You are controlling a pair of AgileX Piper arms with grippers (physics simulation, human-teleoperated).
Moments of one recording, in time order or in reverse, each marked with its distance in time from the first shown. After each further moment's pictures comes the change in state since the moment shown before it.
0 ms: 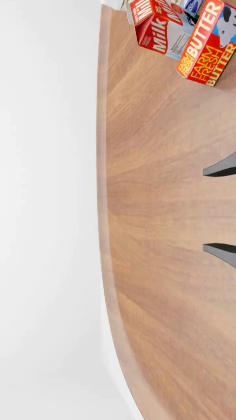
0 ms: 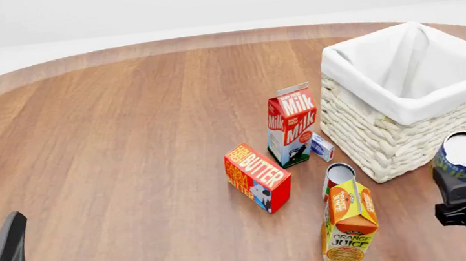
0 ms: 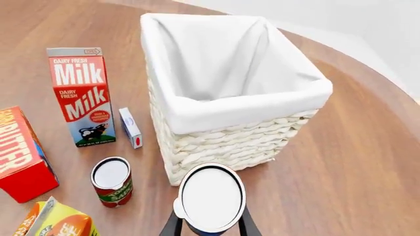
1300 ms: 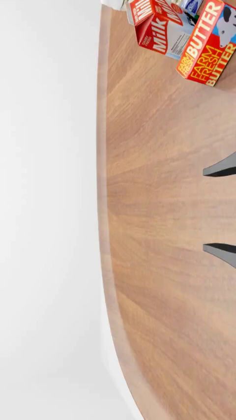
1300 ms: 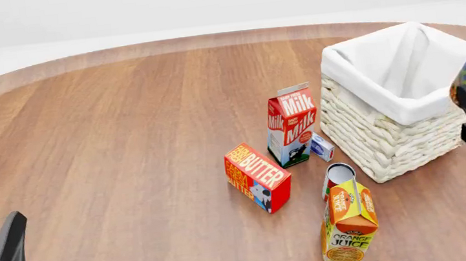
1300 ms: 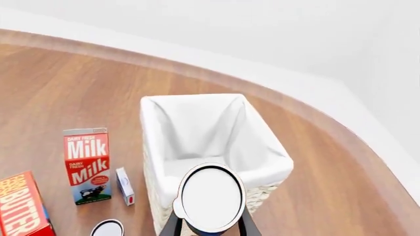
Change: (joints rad) left arm 0.000 0.000 0.000 0.000 0.000; right arm 0.013 0.029 -0.393 0.232 -0.039
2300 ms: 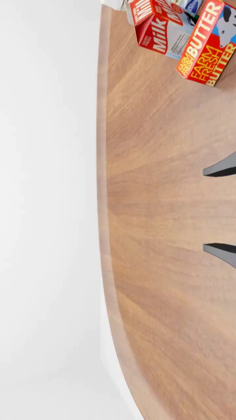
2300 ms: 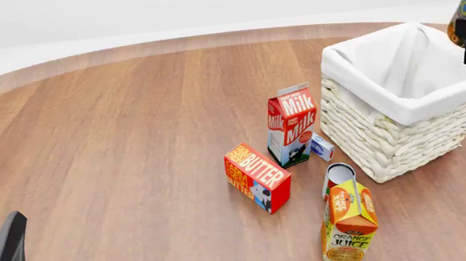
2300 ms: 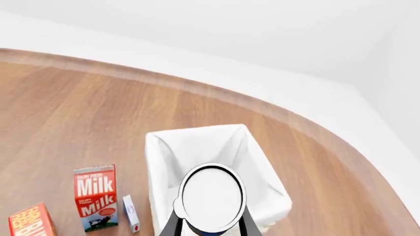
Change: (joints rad) left arm 0.000 0.000 0.000 0.000 0.000; right arm 0.038 0.192 -0.345 0.171 0.018
